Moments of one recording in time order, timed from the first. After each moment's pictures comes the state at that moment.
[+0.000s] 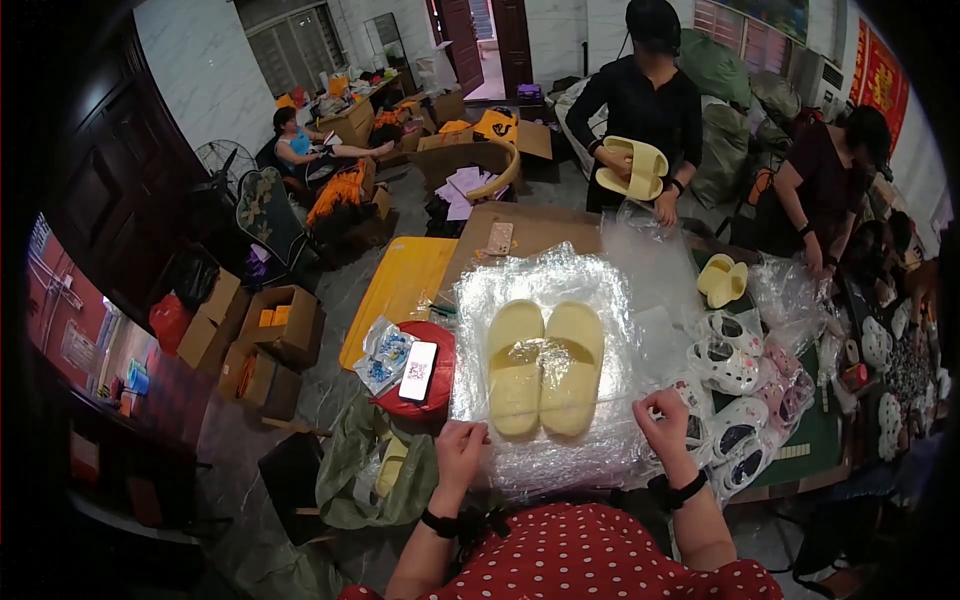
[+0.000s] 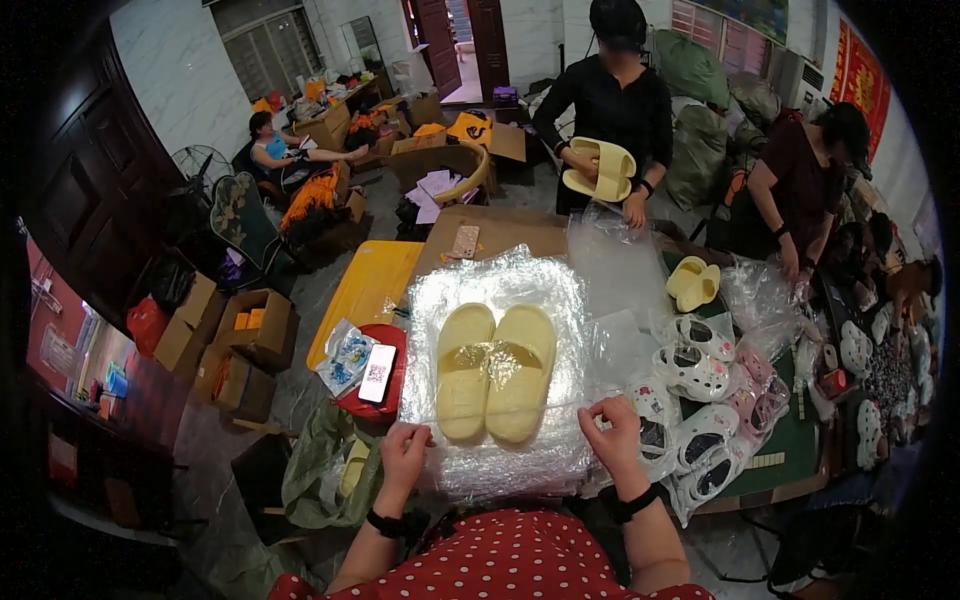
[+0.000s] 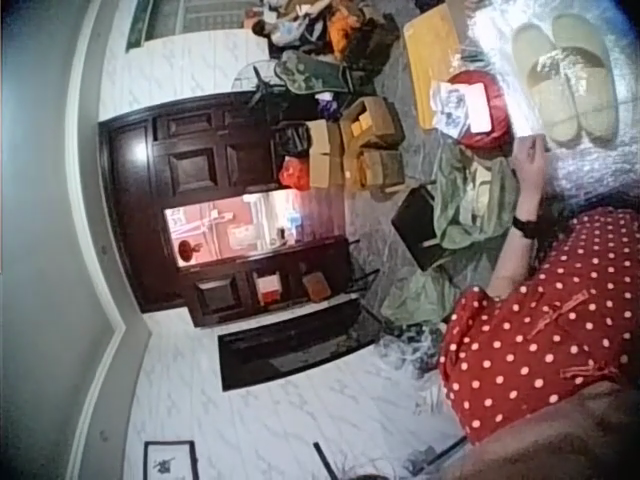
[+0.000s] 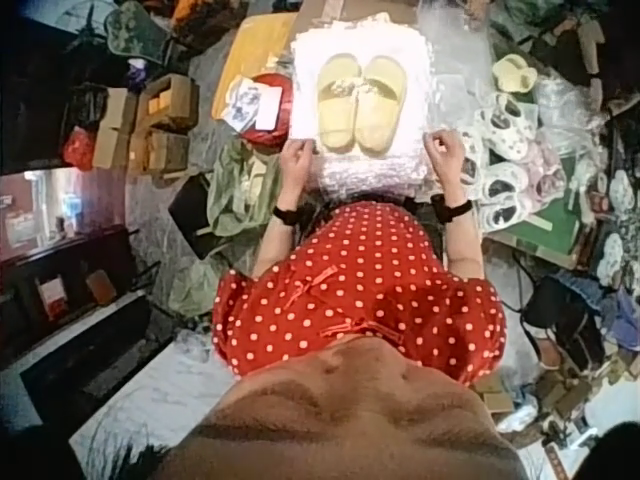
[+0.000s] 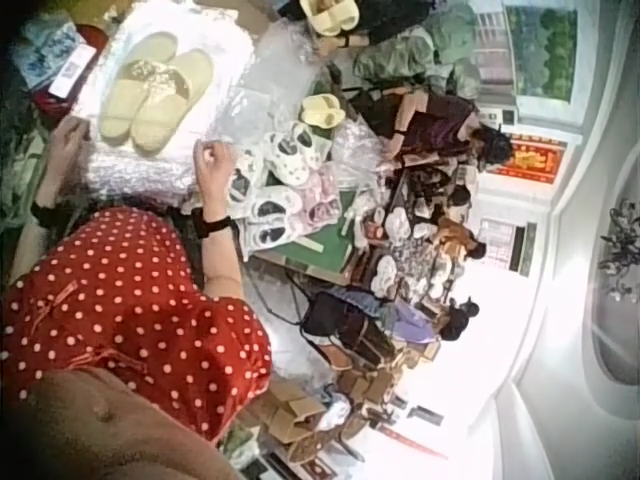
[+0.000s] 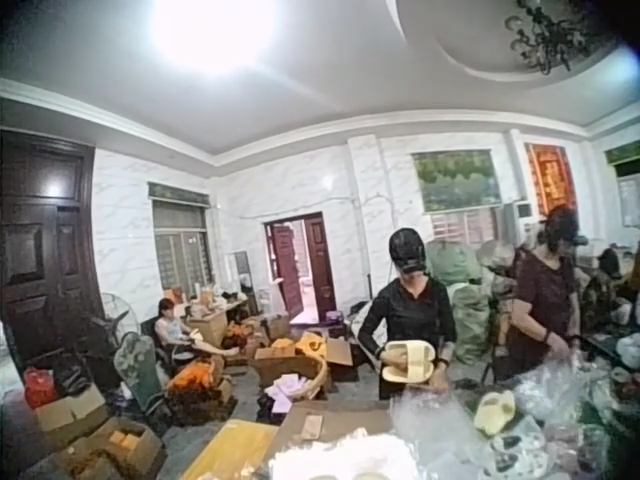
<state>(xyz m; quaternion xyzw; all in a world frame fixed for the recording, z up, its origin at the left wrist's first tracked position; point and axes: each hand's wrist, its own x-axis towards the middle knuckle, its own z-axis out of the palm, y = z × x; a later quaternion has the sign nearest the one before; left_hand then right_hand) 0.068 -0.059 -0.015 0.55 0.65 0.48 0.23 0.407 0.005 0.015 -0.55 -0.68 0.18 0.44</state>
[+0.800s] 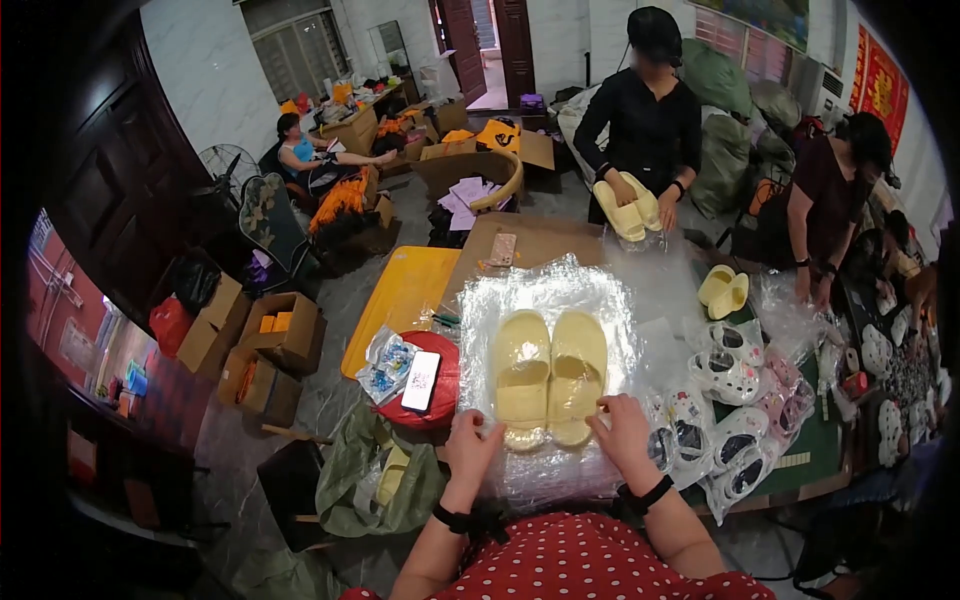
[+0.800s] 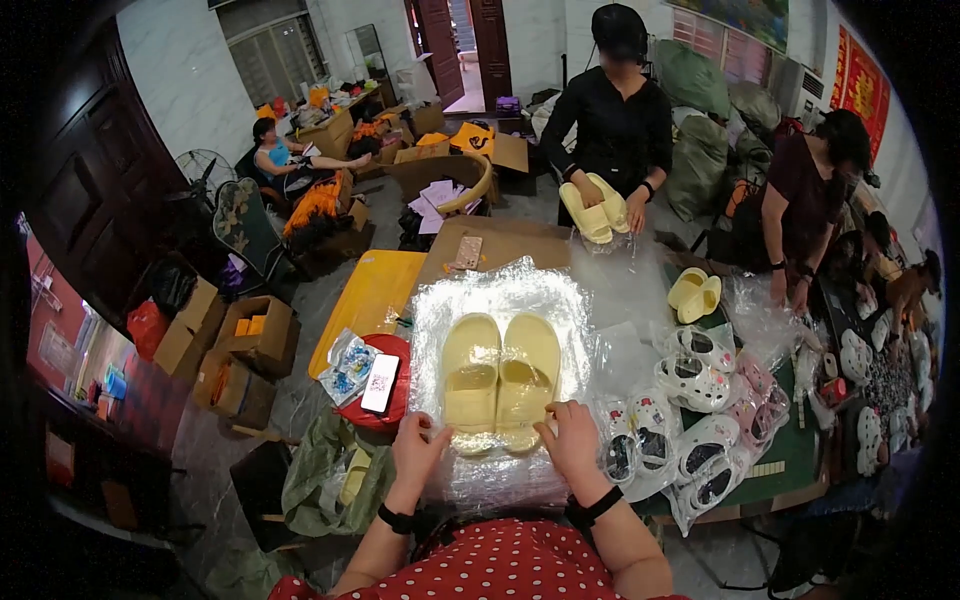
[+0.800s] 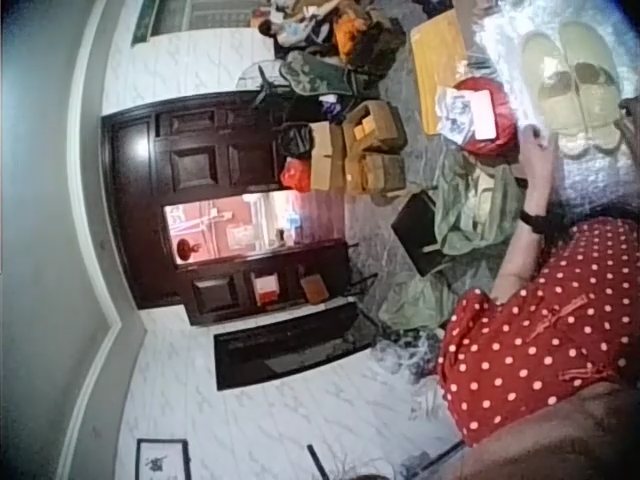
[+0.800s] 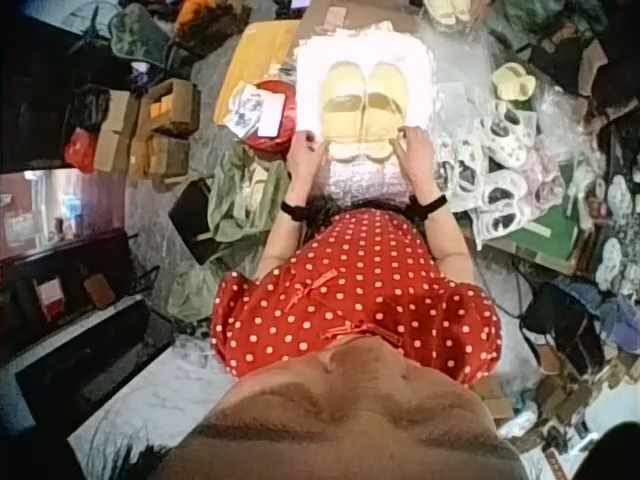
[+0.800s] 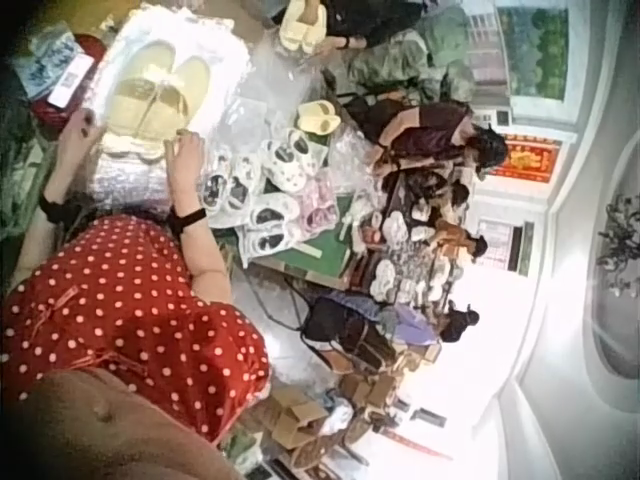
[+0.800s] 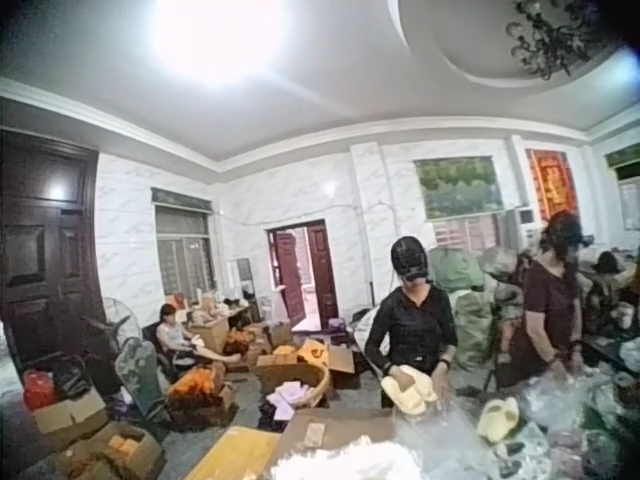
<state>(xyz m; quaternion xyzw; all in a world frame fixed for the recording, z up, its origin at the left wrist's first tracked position) 0.083 -0.030 -0.015 0.53 0.75 0.37 0.15 0.346 0.013 -0.006 -0.57 -0.74 0.13 0.32</state>
